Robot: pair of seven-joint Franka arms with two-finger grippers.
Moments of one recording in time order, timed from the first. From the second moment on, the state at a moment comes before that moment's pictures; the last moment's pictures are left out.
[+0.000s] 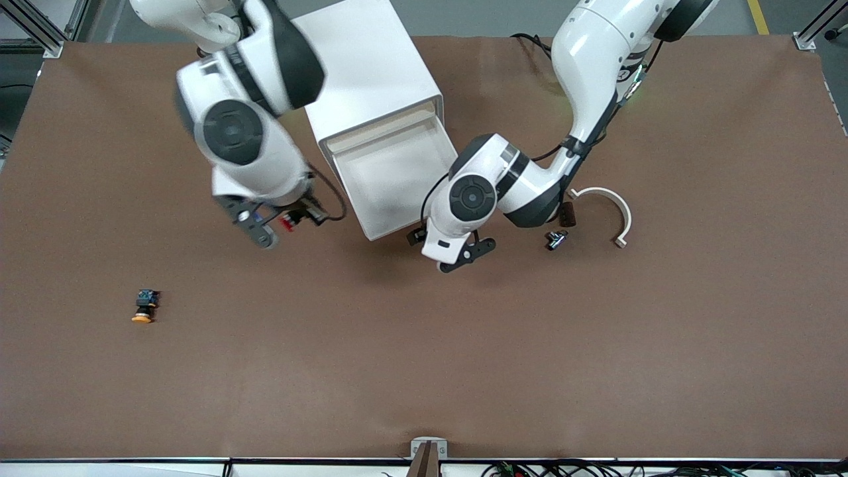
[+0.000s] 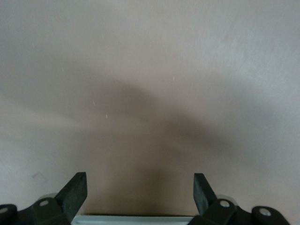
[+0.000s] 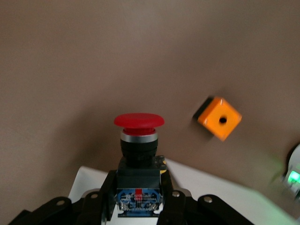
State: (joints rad) left arm -0.57 0.72 -0.22 -1.38 -0.14 2.01 -1.15; right arm 0.46 0.34 -0.03 -1.43 0.05 1.58 1.11
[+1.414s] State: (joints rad) left arm -0.66 0.72 -0.35 -1.47 -0.23 2.02 -1.49; right arm -0.04 0.50 -0.03 -1.93 -0.03 2.40 0.09
